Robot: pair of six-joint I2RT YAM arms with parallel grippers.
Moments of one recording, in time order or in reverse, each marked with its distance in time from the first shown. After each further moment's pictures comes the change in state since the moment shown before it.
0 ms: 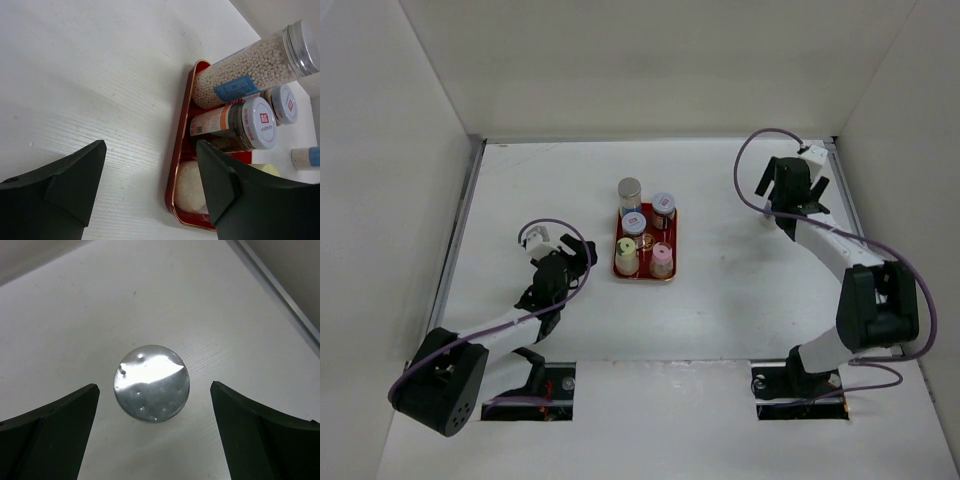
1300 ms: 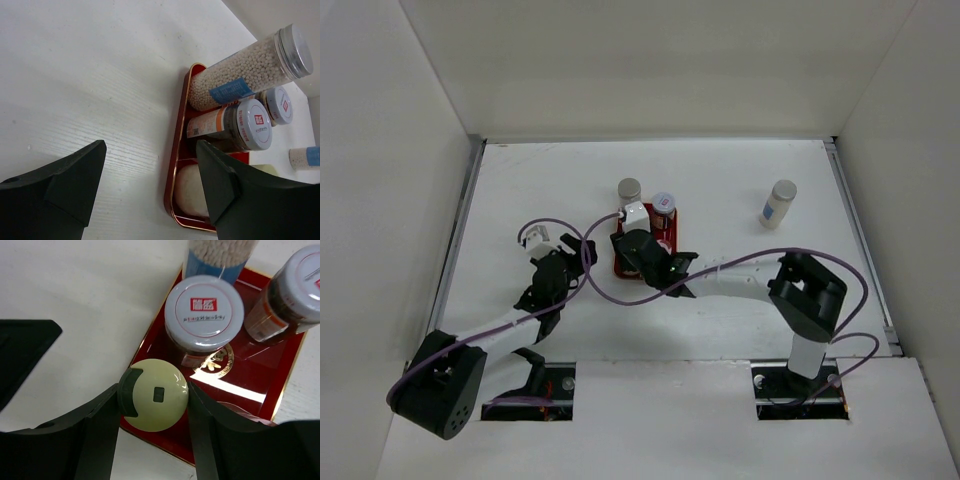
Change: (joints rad) left arm -0.003 -0.017 0.003 -0.001 -0.005 0.013; right arm 0.908 0.301 0.145 0.106 0.000 -0.016
